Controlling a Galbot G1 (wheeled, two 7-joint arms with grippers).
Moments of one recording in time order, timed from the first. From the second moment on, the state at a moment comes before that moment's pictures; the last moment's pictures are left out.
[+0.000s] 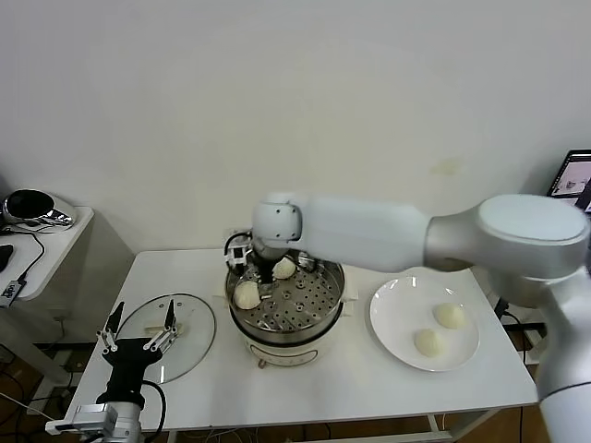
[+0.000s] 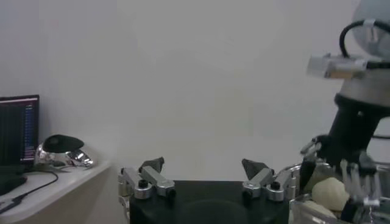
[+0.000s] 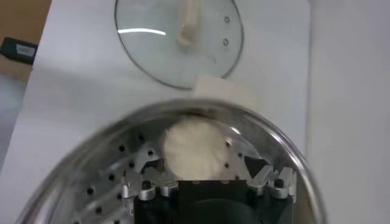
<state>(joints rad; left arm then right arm) 1.67 -1.28 -0.62 -2.24 -0.19 0.03 -0.20 0.59 1.31 -1.31 1.32 0.55 -0.68 -0.82</state>
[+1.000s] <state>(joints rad) 1.70 -1.30 -0.59 -2.24 -0.13 0.03 -0.20 0.39 0.45 -1.14 1.65 0.06 -0.30 -1.09</state>
